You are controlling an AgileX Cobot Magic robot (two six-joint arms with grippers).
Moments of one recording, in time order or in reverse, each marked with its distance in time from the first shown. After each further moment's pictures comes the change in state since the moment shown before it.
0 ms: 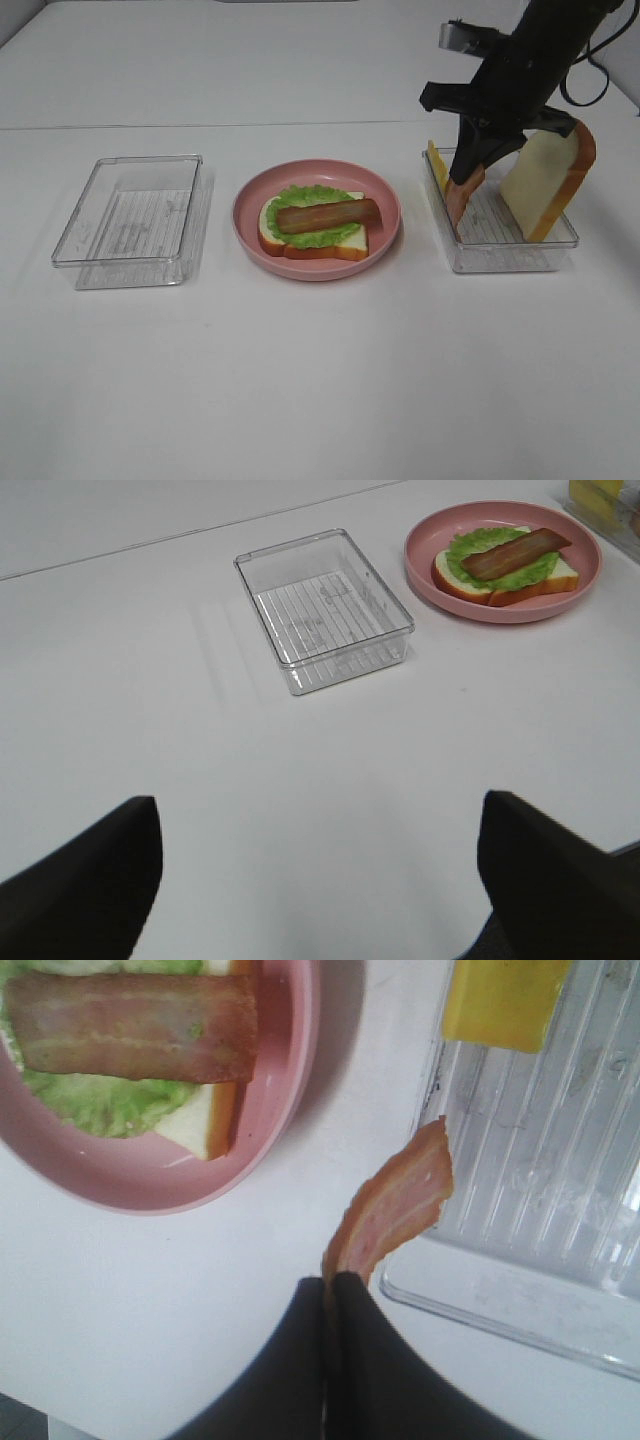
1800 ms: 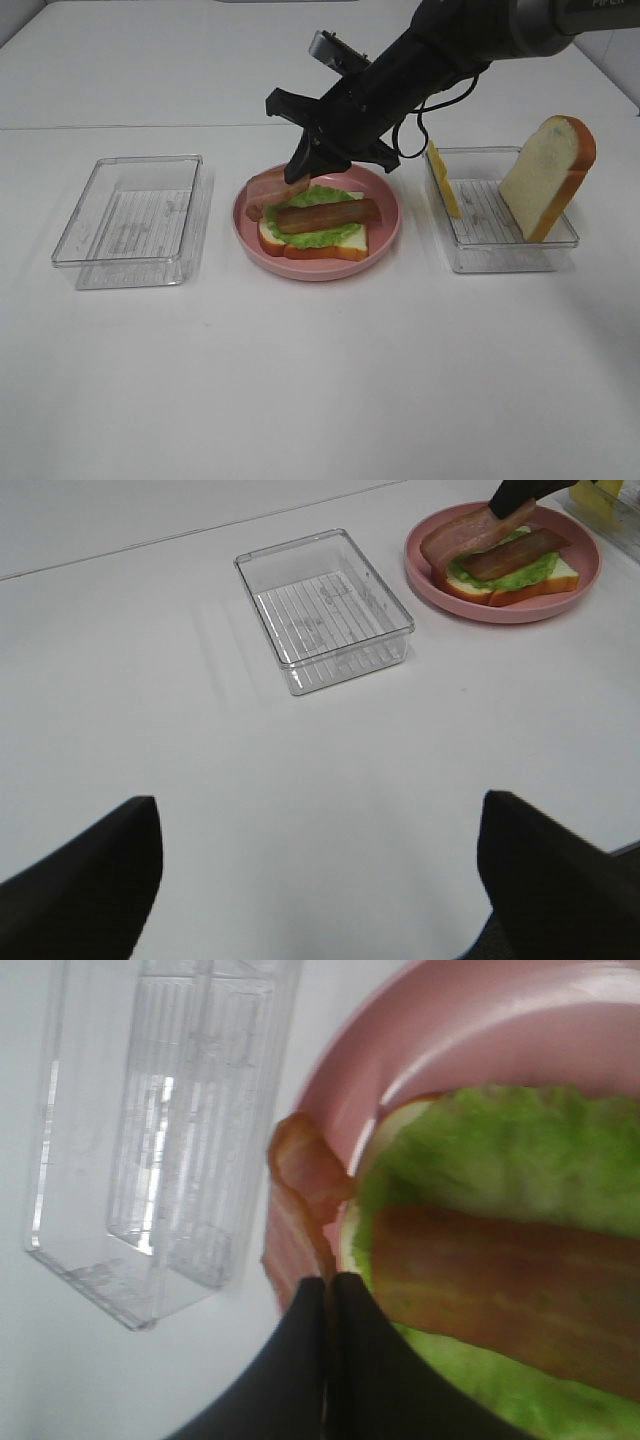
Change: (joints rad) left arm 0.000 0.000 0.000 0.000 0.000 0.000; right arm 0.231 0.176 -0.003 0.403 -0.445 -0.065
